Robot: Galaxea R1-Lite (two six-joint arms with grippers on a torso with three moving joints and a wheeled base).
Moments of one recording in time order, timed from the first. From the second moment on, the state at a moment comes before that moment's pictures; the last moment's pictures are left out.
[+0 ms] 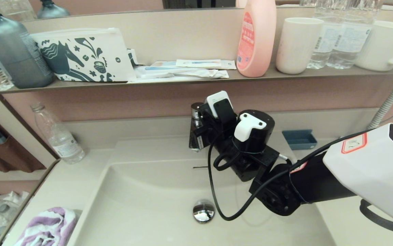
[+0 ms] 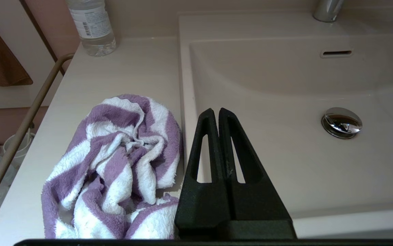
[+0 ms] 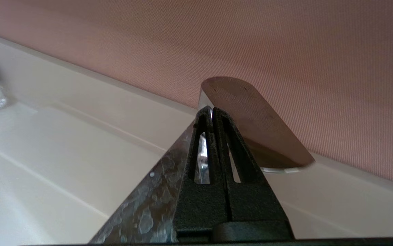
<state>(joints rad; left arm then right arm) 0.00 0.00 -0.01 0.01 -0.01 0.01 0.78 2.18 -1.31 -1.08 -0.28 -0.23</state>
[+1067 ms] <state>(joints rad) 0.00 0.00 -0.01 0.01 -0.01 0.01 0.81 2.17 -1.23 -1.06 -0.35 -0.24</state>
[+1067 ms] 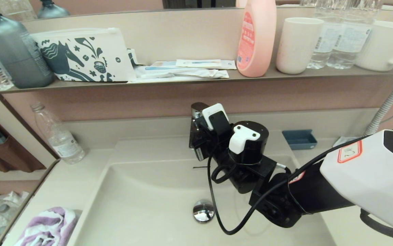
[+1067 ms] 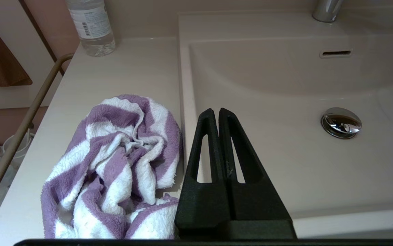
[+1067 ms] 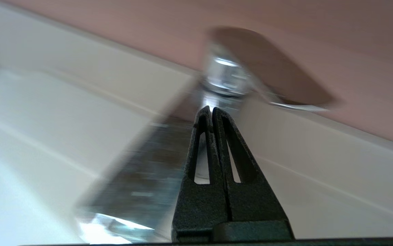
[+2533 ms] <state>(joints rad) 0.00 0.00 -0.01 0.01 -0.01 0.01 0.78 2.04 -1.13 -1.02 -0.35 -0.25</state>
